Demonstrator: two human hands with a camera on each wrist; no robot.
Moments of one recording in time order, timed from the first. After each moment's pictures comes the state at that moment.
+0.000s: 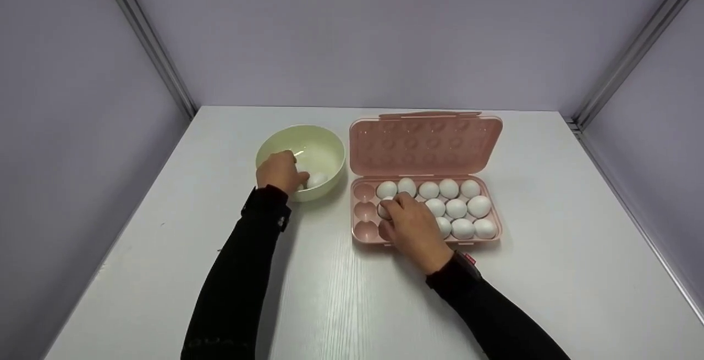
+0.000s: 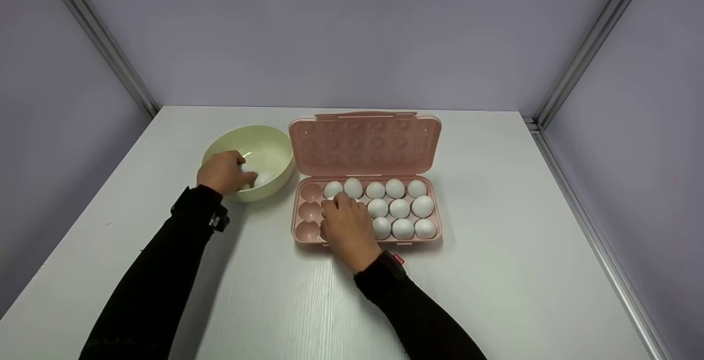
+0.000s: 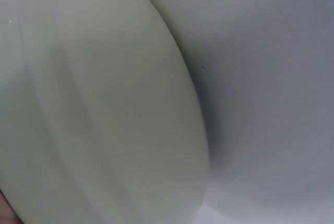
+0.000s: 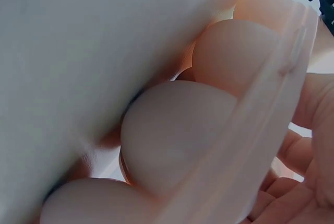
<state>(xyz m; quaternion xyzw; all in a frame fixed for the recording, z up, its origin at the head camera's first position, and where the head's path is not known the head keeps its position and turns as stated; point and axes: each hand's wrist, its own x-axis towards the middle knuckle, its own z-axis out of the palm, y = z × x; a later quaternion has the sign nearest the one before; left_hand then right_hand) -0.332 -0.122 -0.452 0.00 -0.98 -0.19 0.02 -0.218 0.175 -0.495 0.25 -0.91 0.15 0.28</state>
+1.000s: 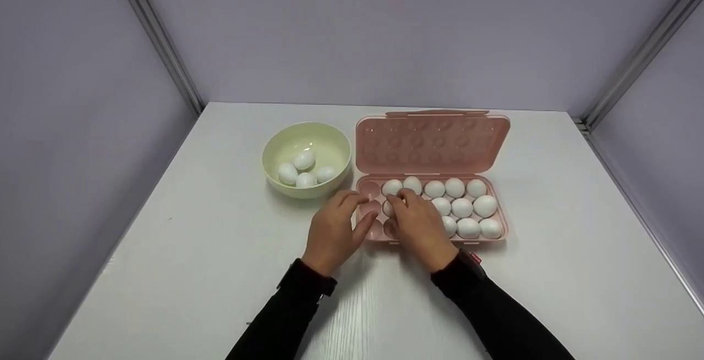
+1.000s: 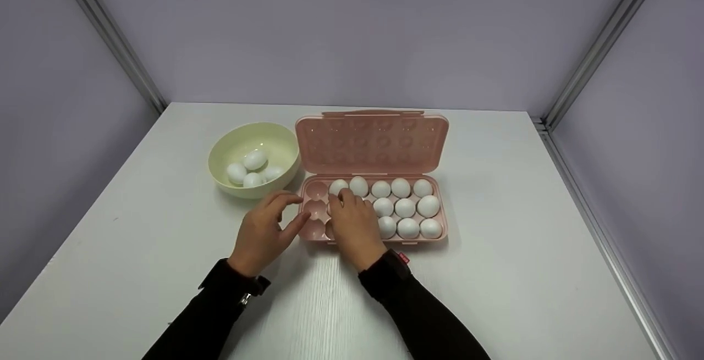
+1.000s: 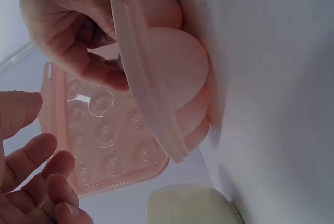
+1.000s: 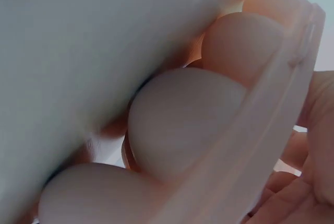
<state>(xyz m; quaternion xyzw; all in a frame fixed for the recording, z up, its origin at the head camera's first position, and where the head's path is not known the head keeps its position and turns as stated) -0.204 -0.025 -0.480 -0.23 -0.86 -0.30 0.35 -0.227 0.177 -0.496 0.26 -0.91 0.11 0.30</state>
